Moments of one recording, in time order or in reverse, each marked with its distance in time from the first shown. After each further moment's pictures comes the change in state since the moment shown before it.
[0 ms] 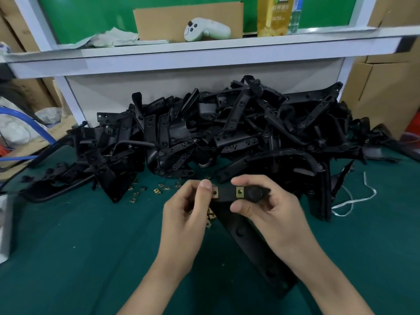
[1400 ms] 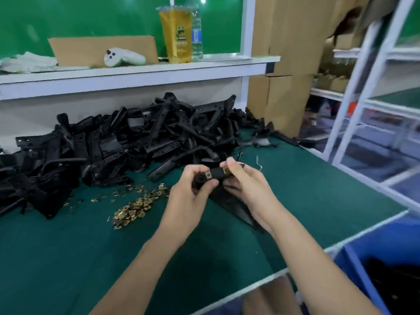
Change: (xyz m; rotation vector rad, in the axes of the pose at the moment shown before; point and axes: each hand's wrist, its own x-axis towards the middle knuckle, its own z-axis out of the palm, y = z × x) left_hand -0.029 0.056 0.089 0.104 -0.369 0.028; right_hand -0.054 -0.048 -0.091 0.110 0.326 0.352
